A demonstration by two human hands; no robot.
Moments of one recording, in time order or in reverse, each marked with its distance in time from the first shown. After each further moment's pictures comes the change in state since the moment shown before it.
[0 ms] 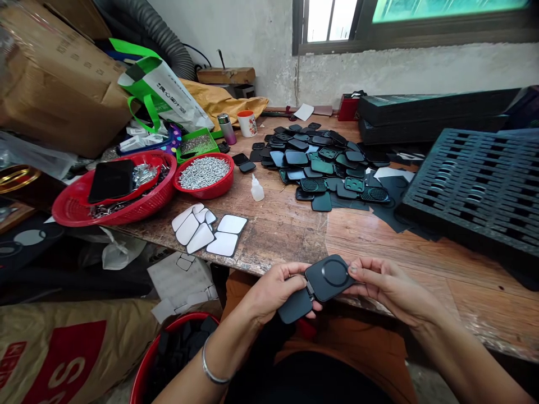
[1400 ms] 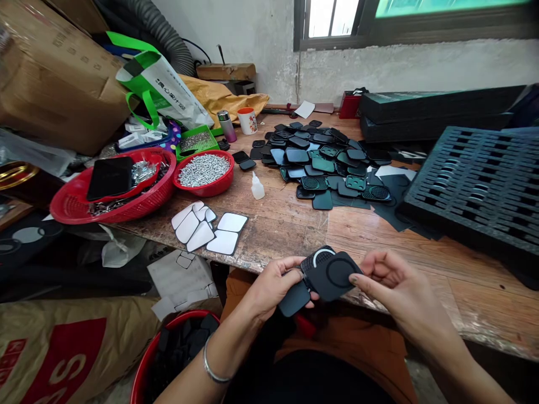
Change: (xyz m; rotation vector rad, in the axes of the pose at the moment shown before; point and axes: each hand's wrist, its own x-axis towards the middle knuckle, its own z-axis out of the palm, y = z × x) left_hand 0.004 -0.004 -0.002 -0.022 0.150 0.081; right_hand -0.024 0.004 0.023 -0.386 0.297 -0.318
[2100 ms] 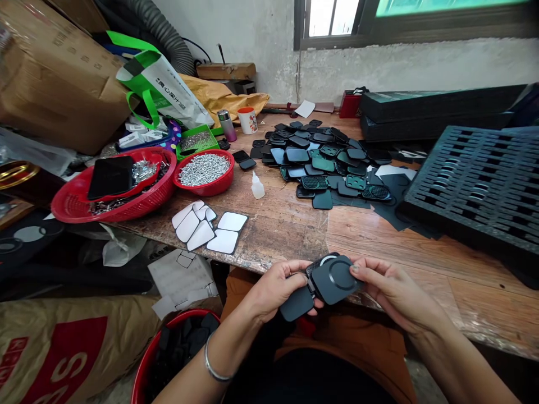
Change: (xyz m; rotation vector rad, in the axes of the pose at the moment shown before) left_hand -0.002 -0.001 0.003 0.005 -0.121 -0.066; right_hand 0.021 0.017 -0.010 0.293 -0.186 0.245
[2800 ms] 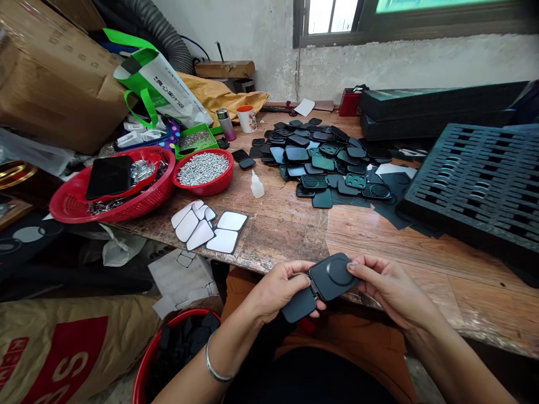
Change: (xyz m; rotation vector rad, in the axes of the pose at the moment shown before) left_hand 0.000 0.000 0.004 -0.013 -0.008 -0.025; right_hand 0.003 0.003 0.005 0.055 0.033 -0.008
